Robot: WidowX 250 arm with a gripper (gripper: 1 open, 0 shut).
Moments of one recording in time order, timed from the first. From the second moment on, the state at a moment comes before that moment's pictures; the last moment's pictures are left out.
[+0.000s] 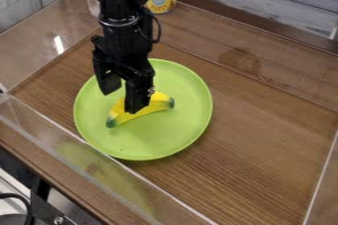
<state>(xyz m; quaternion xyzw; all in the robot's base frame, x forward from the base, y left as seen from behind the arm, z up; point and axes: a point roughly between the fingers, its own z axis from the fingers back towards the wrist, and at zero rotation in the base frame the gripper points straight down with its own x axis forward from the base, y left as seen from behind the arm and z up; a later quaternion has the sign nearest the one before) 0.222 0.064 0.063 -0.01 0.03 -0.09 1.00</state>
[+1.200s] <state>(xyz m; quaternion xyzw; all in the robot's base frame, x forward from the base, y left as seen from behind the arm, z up) 0.235 0.073 0.054 -0.01 0.02 -0.08 1.00</state>
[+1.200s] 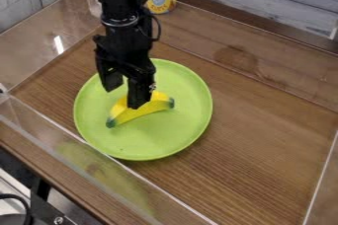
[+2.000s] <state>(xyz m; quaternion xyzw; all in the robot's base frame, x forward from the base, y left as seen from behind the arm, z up) 0.244 0.077 0.037 -0.01 0.01 -0.07 1.00</state>
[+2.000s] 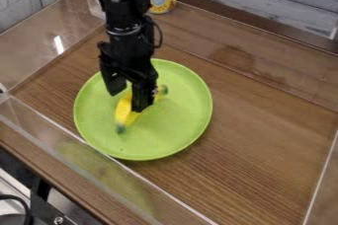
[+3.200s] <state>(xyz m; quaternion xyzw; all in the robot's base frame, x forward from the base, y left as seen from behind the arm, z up) 0.241 0.046 0.092 -0.02 0.01 -0.02 1.00</state>
